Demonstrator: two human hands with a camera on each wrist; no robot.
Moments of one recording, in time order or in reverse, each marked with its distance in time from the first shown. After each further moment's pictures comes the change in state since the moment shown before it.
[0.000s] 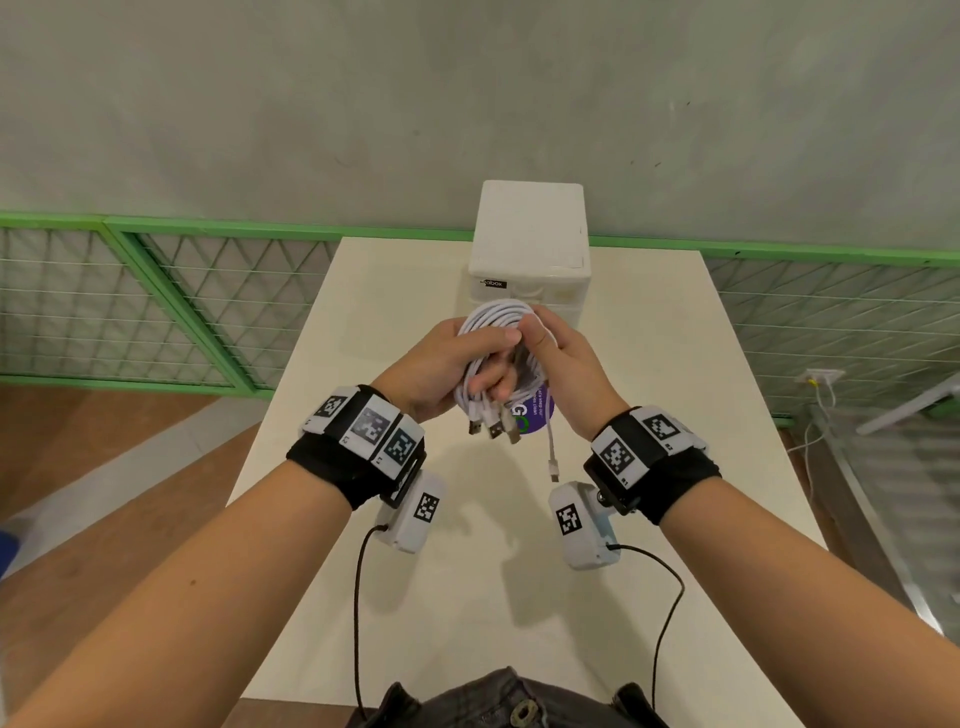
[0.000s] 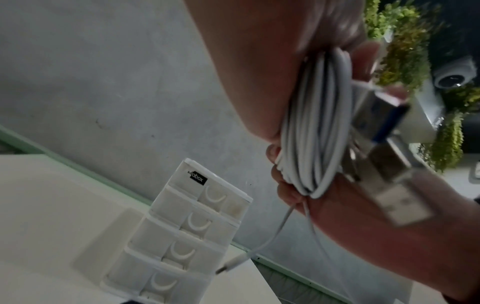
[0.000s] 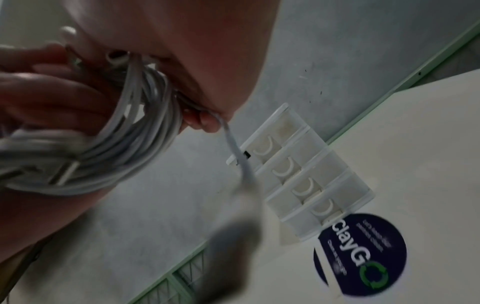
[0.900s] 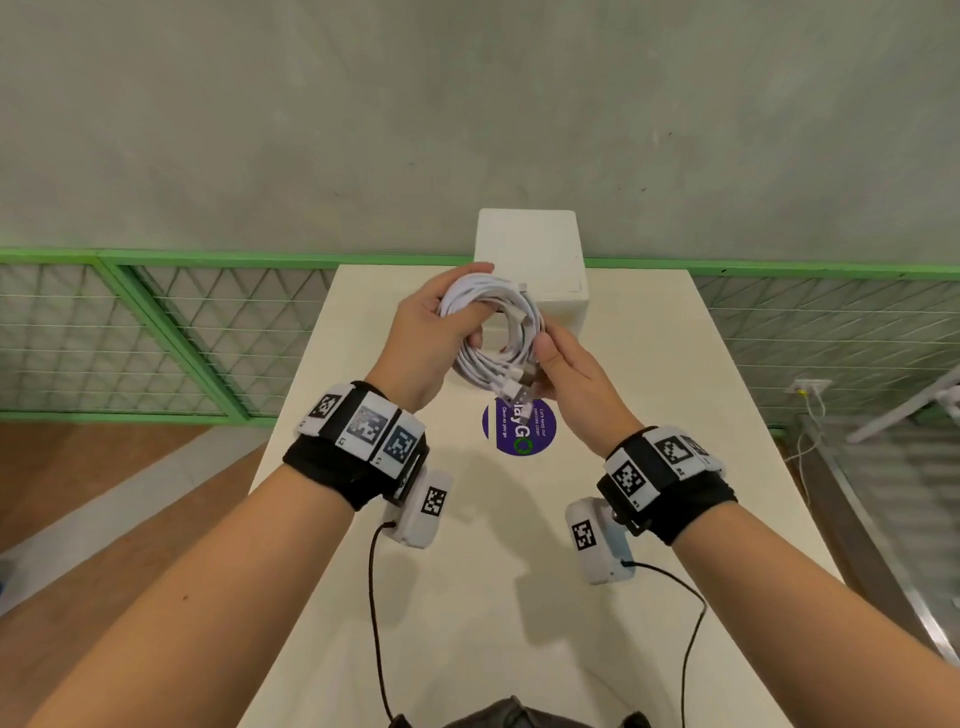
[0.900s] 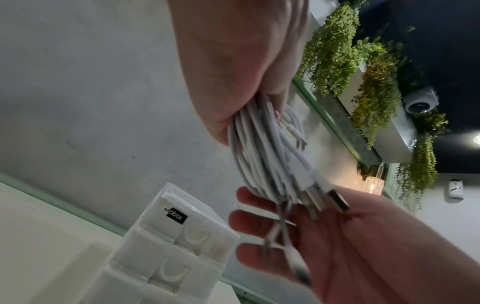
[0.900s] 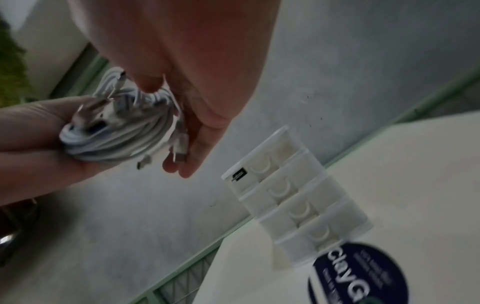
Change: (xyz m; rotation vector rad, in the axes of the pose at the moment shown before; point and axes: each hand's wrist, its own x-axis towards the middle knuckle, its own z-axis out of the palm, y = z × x) left_hand 0.017 0.026 -0.017 0.072 0.464 0.291; right_hand 0.001 -0.012 0.008 -0.194 0.085 0.035
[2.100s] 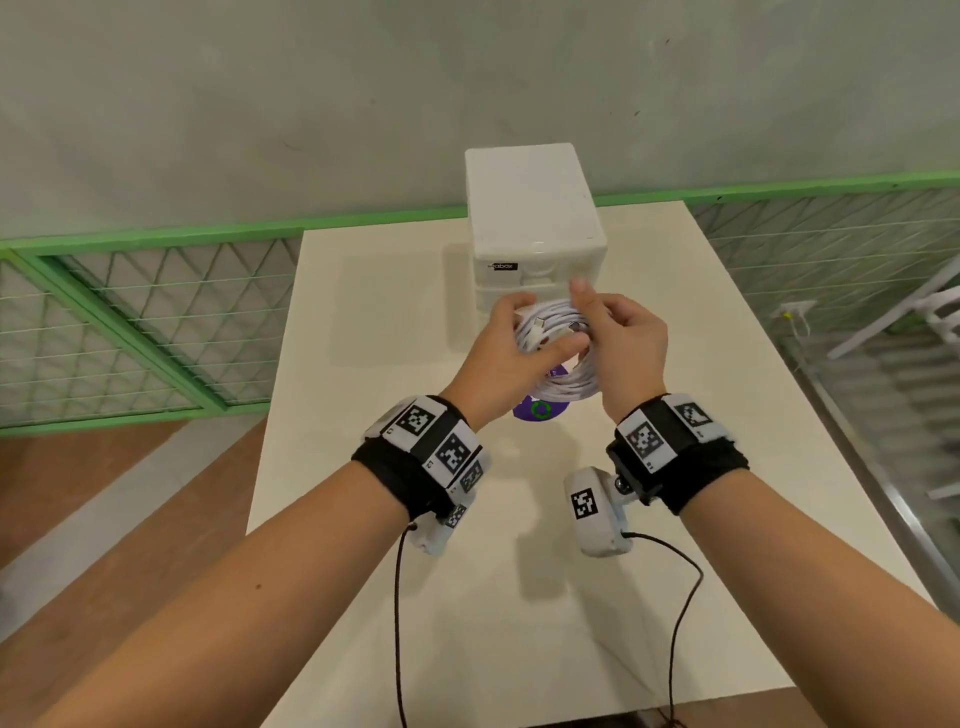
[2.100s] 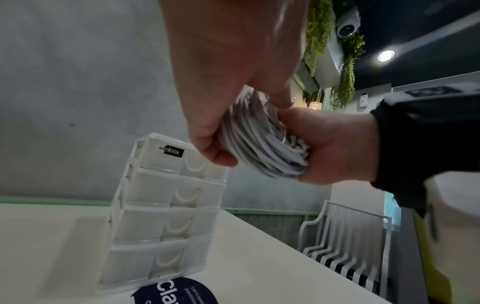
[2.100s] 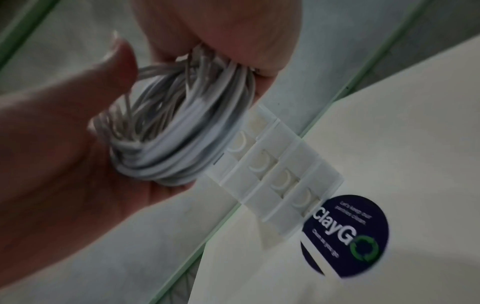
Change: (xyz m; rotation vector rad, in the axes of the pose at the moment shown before) left_hand 0.002 -0.073 0.010 0.262 -0.294 -0.178; right_hand 0.022 0.031 0.014 0.178 0.683 0.147
